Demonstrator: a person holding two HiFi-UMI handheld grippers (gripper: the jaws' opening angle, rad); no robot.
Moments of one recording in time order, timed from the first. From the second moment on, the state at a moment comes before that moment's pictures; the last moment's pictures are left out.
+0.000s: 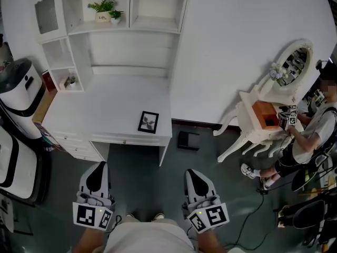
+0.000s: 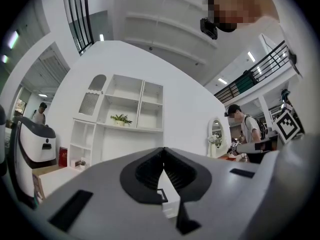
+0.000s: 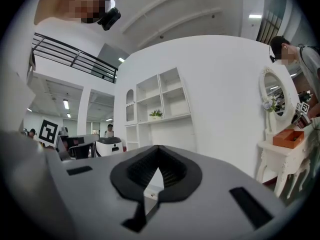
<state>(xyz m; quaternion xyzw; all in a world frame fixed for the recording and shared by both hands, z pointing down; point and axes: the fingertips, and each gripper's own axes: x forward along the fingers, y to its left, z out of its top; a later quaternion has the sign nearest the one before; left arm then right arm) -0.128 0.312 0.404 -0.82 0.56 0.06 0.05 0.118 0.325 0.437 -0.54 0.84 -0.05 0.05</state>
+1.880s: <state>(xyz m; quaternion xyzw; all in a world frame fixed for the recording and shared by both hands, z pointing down) -0.136 0.017 0.525 -0.84 0.53 -0.01 -0.10 0.068 0.034 0.487 -0.47 0.87 -0.14 -0.02</state>
